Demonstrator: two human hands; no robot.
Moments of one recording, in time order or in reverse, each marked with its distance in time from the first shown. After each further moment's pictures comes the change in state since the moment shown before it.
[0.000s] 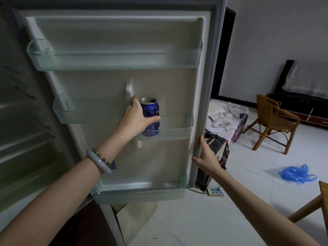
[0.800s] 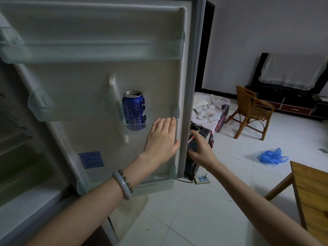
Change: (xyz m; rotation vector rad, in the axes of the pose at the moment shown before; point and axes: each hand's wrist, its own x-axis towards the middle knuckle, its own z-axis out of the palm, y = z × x) left_hand -0.072 0.032 0.088 0.572 -0.032 0.599; right_hand -0.029 0.007 -0.018 0.006 0.081 -0.021
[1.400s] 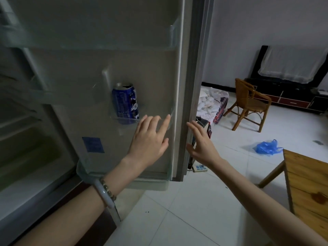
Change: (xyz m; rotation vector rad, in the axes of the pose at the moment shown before) left_hand -0.089 0.009 -0.032 0.030 0.160 0.033; right_hand -0.088 -0.035 -0.019 -0.189 0.079 -0.254
